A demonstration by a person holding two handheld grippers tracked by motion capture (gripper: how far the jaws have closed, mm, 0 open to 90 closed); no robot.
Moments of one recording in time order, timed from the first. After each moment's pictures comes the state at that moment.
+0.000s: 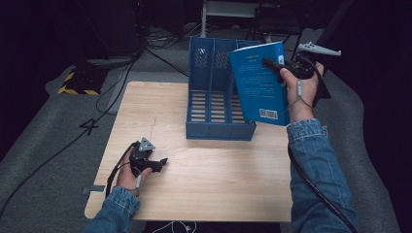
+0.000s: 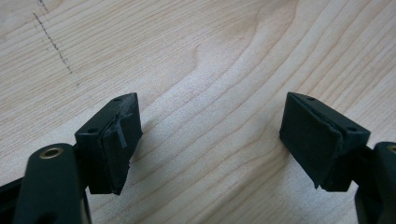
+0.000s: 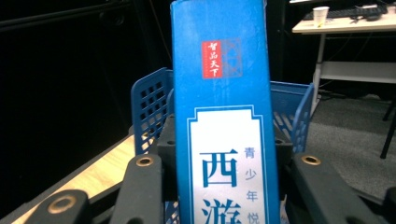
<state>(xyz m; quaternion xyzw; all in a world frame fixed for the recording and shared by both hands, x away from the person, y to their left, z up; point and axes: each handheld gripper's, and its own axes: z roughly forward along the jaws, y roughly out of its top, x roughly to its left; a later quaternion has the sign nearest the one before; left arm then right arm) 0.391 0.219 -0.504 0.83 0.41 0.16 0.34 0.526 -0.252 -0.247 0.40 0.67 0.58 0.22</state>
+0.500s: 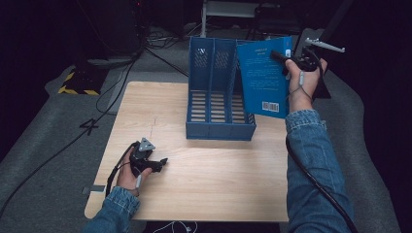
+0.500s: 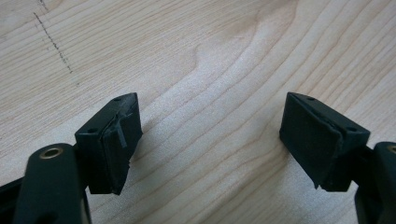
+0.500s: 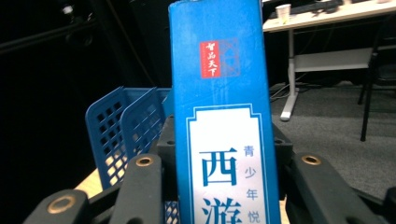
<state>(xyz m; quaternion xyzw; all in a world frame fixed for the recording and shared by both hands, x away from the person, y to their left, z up) 0.391 0.219 -0.504 0.83 0.41 0.16 0.34 0.557 -0.271 -0.253 0.47 0.62 0.59 0.23</state>
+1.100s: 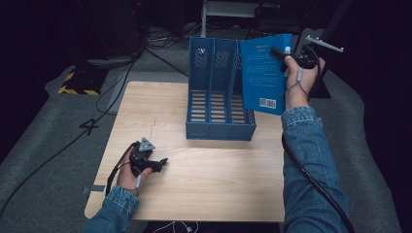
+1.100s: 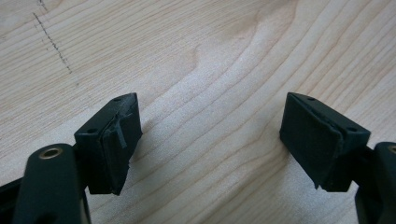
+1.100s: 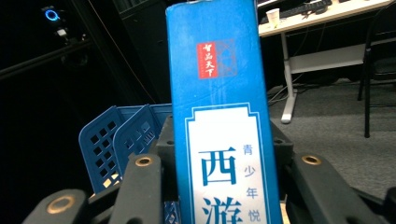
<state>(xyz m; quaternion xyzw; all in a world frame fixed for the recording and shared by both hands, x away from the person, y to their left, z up) 0.391 0.218 -0.504 0.83 0.41 0.16 0.34 0.568 -0.267 -0.254 0.48 0.60 0.60 0.22</state>
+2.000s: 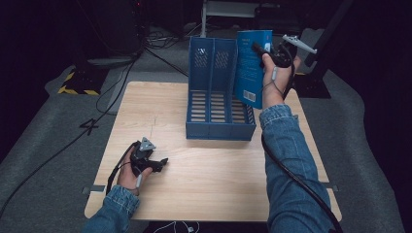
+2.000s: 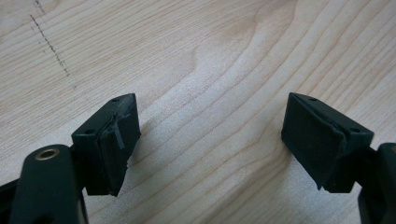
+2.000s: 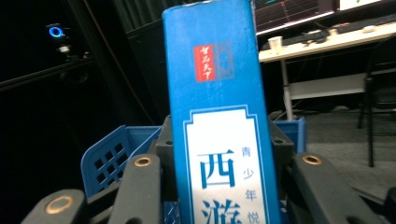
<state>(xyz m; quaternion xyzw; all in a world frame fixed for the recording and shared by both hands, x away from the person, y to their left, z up) 0.392 0.217 -0.504 0.83 0.41 0.16 0.34 0.582 -0.211 -0.267 0.46 0.57 0.63 0.26</state>
